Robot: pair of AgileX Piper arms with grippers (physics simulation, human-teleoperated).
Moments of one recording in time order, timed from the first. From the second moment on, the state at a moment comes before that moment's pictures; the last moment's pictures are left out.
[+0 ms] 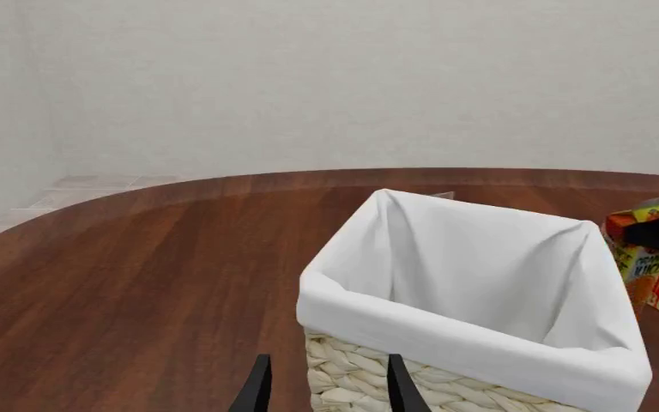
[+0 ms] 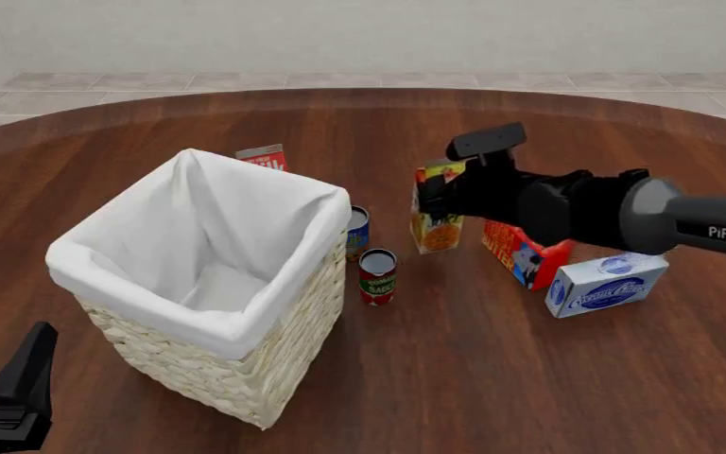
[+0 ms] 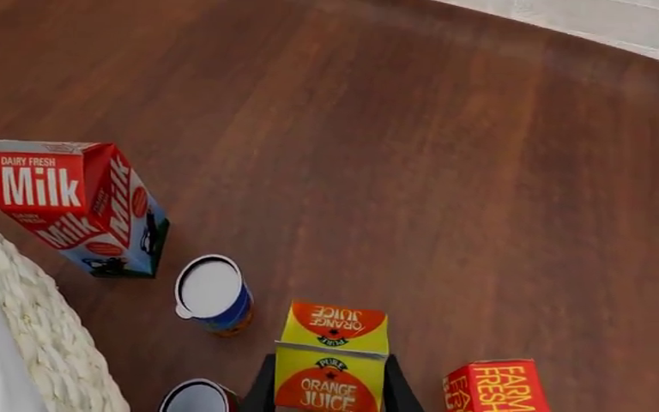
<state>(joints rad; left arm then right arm) 0.00 0.01 0.00 0.00 0.00 0.38 1.75 -1.09 -0.07 -0.01</state>
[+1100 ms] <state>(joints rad) 0.00 0.01 0.00 0.00 0.00 0.55 1.36 -1.16 0.04 -0.02</state>
